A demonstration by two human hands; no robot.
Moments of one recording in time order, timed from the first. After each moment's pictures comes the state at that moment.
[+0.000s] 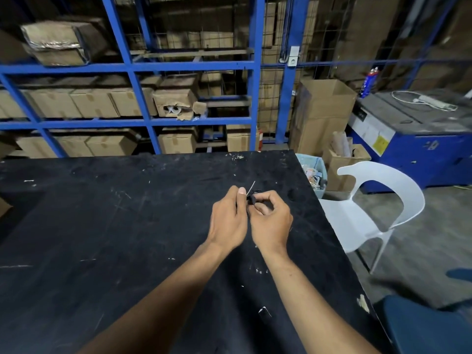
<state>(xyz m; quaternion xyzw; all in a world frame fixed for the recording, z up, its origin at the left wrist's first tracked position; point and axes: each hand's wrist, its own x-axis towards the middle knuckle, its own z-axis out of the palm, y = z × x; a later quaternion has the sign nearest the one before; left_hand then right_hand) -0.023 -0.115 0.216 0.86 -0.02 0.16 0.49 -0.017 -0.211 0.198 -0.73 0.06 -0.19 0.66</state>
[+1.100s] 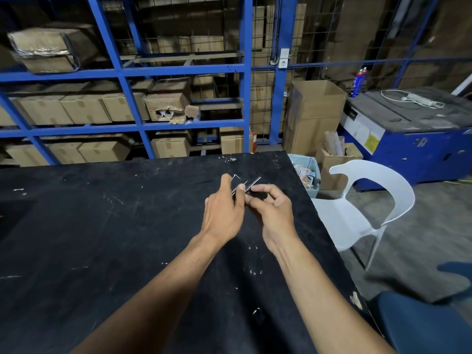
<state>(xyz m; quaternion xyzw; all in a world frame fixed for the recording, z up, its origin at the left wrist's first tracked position) -0.016 -0.127 0.240 0.89 -0.04 0.15 0.44 -0.007 -0.248 0.219 -0.53 0.04 -0.02 0.85</state>
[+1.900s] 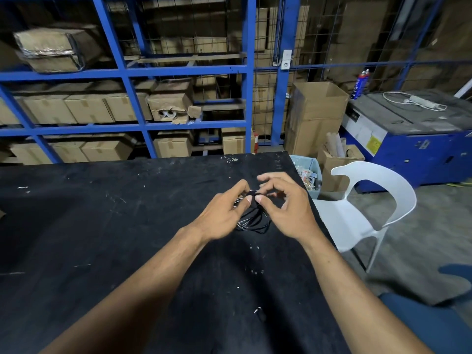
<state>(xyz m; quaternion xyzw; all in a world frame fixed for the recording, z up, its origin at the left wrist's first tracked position) -0.011 -0.098 0.241 0.89 -0.20 0.01 0.42 -0.003 -0.290 0.235 -0.80 -0.20 -0.18 0.53</state>
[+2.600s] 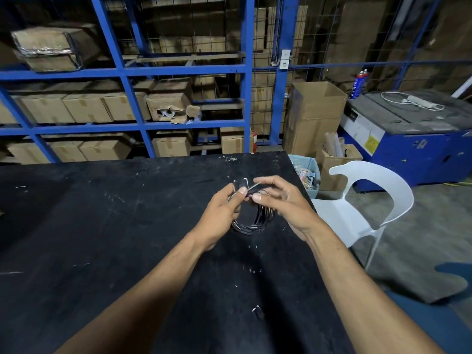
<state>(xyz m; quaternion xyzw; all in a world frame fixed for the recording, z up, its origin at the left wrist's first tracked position) -0.017 -0.110 0.228 0.74 -0.07 -0.02 0.67 0.005 -0.303 0.236 -0.69 -0.13 0.11 0.70</state>
